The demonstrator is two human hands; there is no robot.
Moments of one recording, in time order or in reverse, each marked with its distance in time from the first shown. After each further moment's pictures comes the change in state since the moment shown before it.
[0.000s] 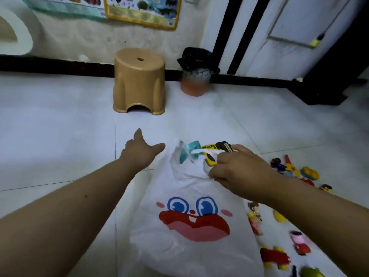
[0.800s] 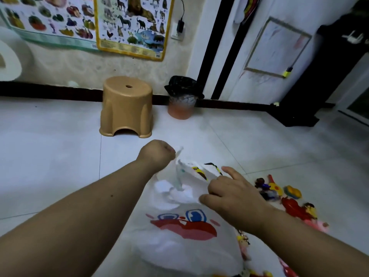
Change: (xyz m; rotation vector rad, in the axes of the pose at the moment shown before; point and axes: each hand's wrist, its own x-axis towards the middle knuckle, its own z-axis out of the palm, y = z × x) left_hand 0.010 0.082 0.017 0.020 -0.035 0.253; right_hand -0.030 0.011 0.004 -0.241 0.223 -0.062
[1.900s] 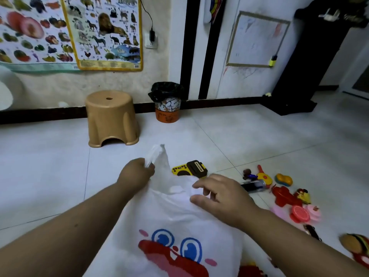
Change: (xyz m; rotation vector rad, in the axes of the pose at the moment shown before) left_hand -0.064 0.040 0.083 0.042 0.126 -0.033; right_hand -0.110 0.035 0.015 0.860 0.038 0.597
